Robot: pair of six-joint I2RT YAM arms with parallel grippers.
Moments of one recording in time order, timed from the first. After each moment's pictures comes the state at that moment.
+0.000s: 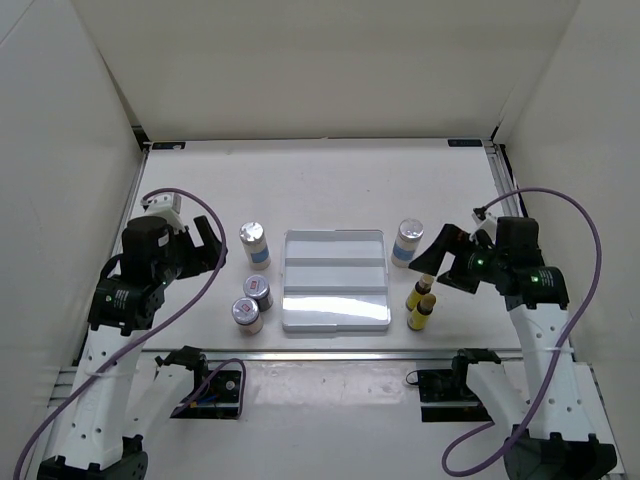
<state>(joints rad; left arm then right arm) -0.17 0.74 1.09 -0.93 -0.01 -0.36 0.02 0.81 0.94 -0.96 -0.60 0.43</state>
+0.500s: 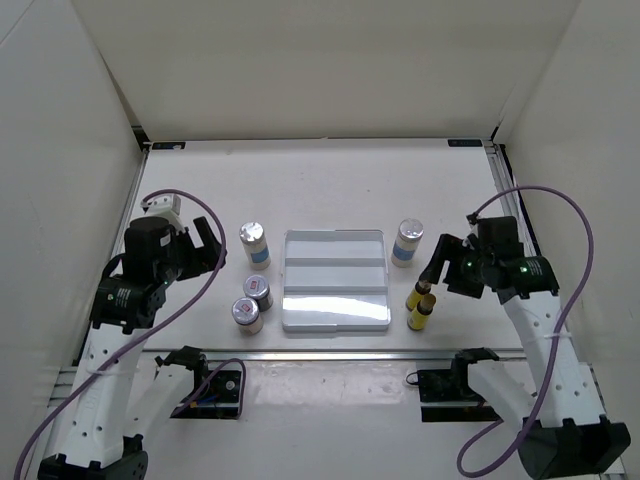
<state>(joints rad) -0.17 0.74 1.08 -0.94 -0.03 -0.38 0.13 0.83 0.95 -1.07 -0.25 0.41</state>
